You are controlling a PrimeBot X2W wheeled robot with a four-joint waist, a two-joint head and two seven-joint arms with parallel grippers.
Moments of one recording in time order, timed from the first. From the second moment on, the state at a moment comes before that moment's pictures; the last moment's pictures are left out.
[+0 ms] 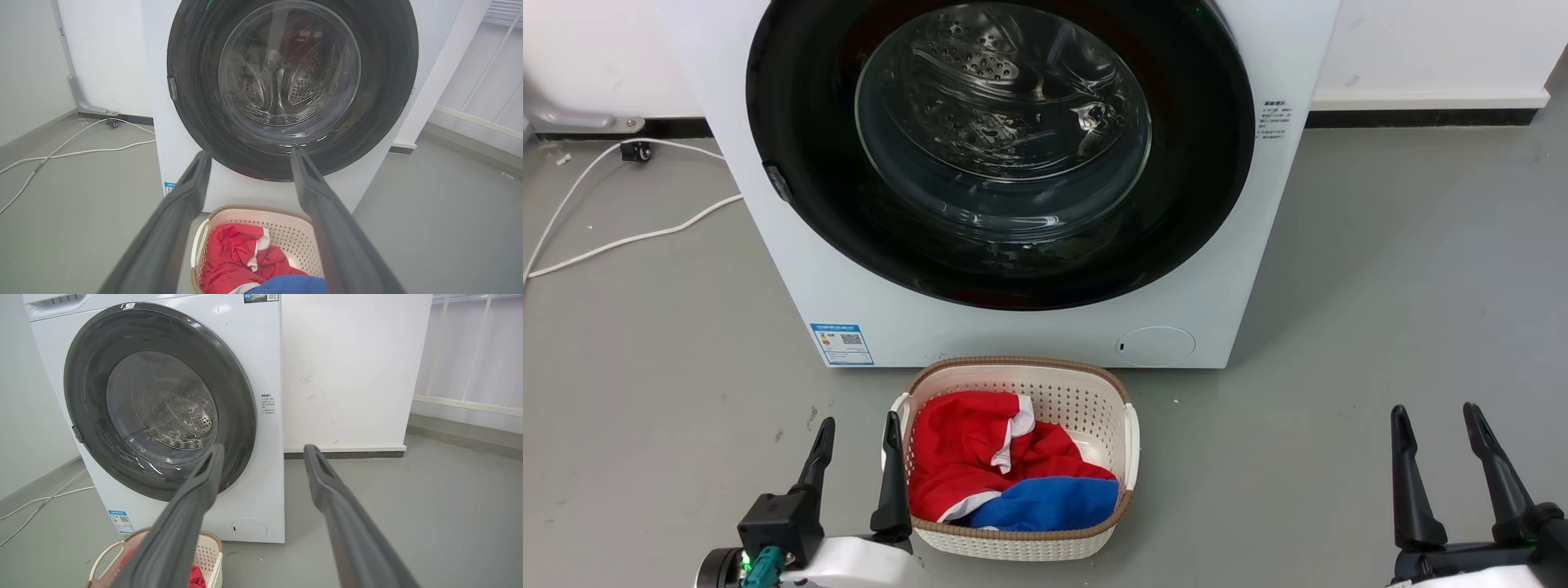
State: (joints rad) left arm 0.04 0.05 -0.11 0.10 -0.23 0.05 -0.23; right arm 0.16 -0.05 -0.09 -0.11 0.12 0.13 -0.24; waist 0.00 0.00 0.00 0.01
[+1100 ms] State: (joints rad) left arm 0.04 0.05 -0.11 0.13 -0.16 0.06 -0.26; right arm 0.18 -0.05 -0.08 -0.09 0.09 0.13 -0.26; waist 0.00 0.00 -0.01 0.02
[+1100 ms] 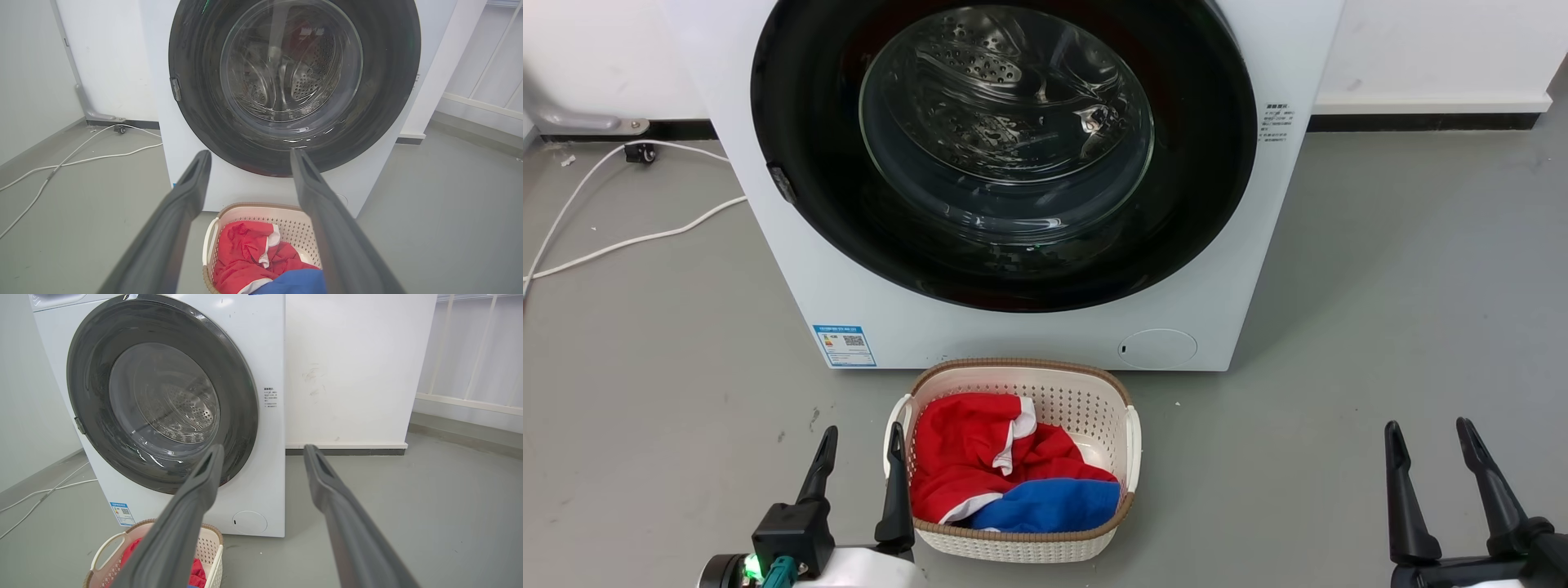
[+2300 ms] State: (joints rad) left arm 0.05 0.05 -0.11 0.13 -0.17 0.07 -0.26; right arm 0.20 -0.05 0.05 -0.06 1.41 0.13 -0.26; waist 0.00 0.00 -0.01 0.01
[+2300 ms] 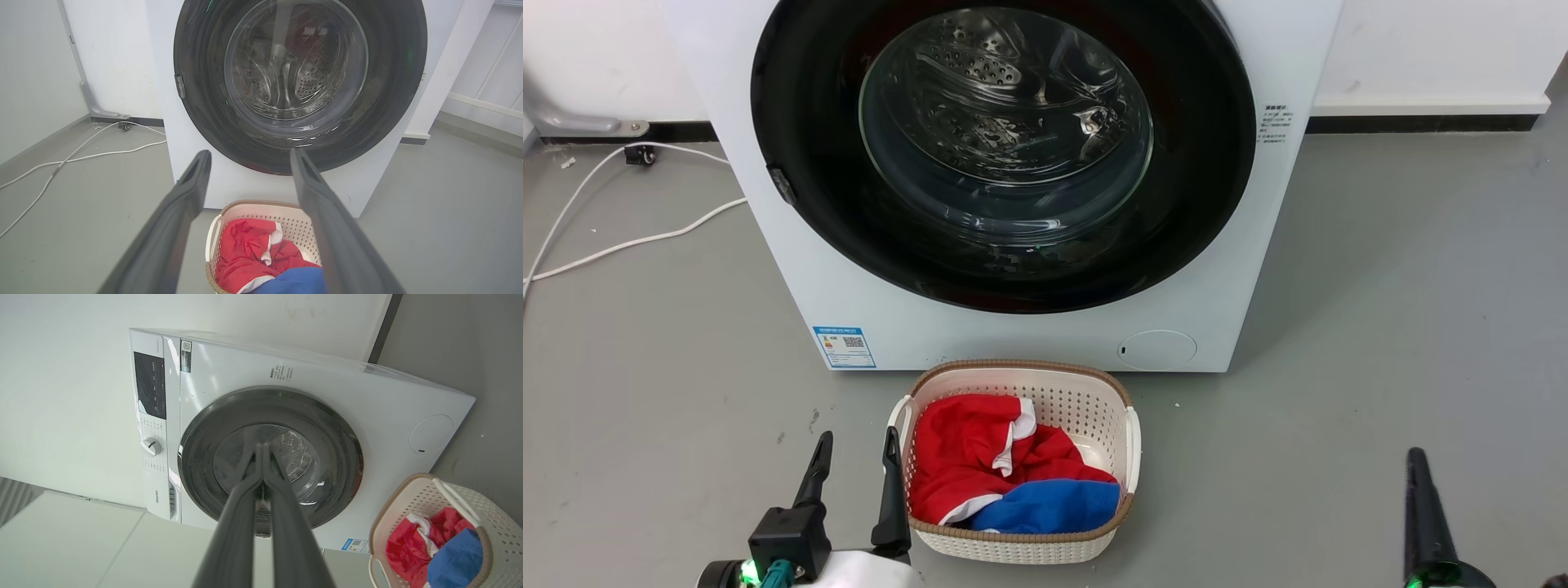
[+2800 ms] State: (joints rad) left arm 0.05 0.05 -0.10 0.13 -0.17 0.08 -0.26; right arm 0.23 -0.08 0.04 -0.11 1.66 0.13 -0.09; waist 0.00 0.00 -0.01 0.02
